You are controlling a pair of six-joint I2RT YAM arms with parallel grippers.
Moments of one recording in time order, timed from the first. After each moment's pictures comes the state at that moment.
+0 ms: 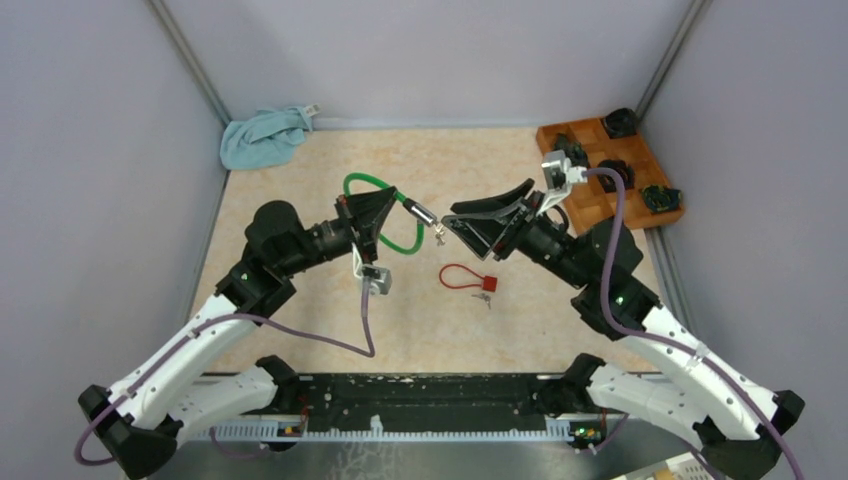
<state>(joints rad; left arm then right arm) -0.70 0.91 0.93 0.00 0.44 1.49 0.82 0.77 0.92 0.18 -0.19 0.54</state>
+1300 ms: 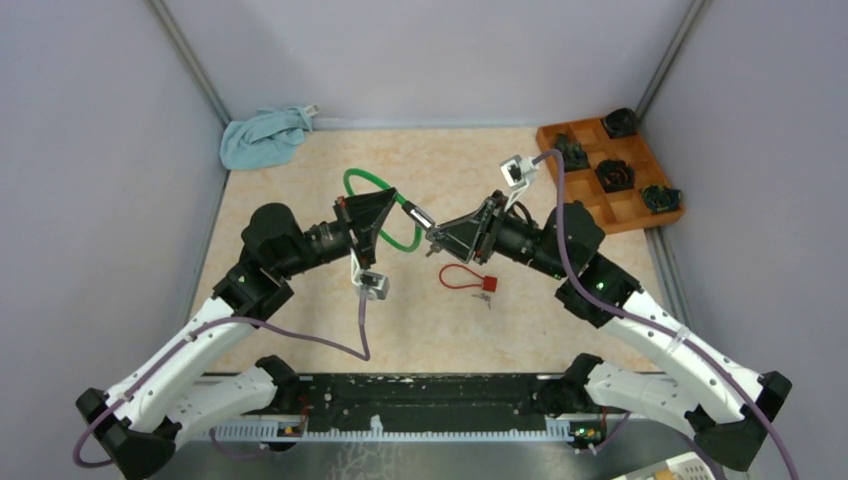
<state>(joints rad) -0.71 0.89 0.92 0.00 0.46 1.59 0.82 0.88 0.97 -0.03 -0.27 0.68</state>
